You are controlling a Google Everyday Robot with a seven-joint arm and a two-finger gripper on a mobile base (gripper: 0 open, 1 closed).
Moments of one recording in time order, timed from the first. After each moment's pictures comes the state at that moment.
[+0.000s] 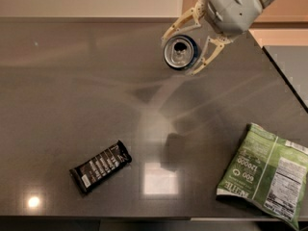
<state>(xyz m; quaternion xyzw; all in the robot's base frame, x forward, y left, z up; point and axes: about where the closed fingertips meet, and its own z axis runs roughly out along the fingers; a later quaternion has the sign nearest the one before) 0.500 -0.057 1.002 -0.89 0.24 0.13 0.35</state>
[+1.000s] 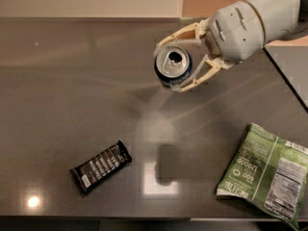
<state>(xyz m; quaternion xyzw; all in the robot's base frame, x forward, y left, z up) 0.455 -0.039 1.003 -0.80 0.28 0.26 0.46</state>
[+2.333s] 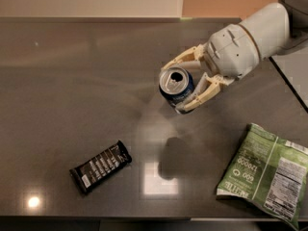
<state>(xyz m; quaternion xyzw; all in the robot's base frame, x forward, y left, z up) 0.453 -0.048 0.955 -0.78 0.38 0.30 0.39</state>
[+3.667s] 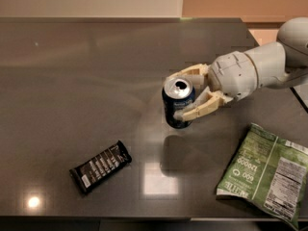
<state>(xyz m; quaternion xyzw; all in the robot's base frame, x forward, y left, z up) 0.451 -0.053 0.932 -0.68 0.42 0.41 0.44</state>
